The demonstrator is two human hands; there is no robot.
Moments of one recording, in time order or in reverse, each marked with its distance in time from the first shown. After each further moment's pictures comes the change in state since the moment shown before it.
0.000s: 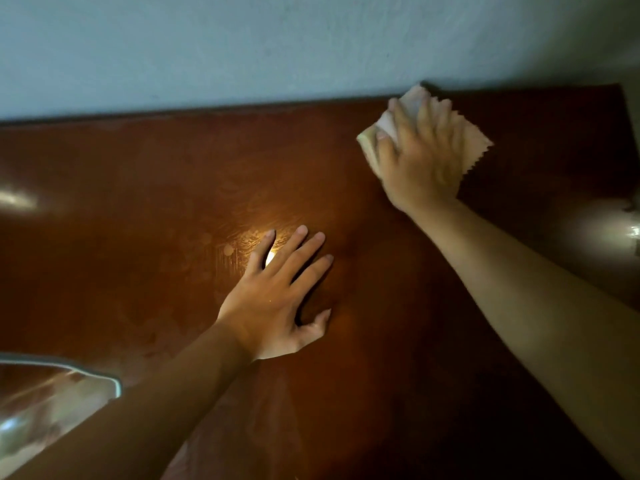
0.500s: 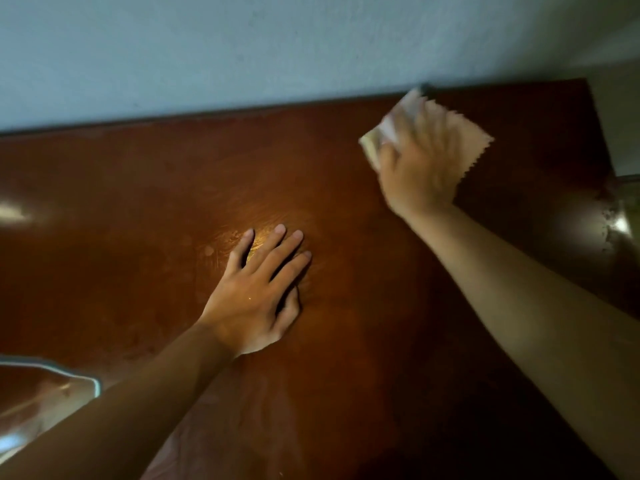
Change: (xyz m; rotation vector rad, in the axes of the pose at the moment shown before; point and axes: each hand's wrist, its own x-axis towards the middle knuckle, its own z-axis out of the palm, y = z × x) left_hand 0.002 0.005 -0.007 -0.023 0.053 -0.007; right_hand -0.012 0.030 -0.005 0.029 0.043 0.030
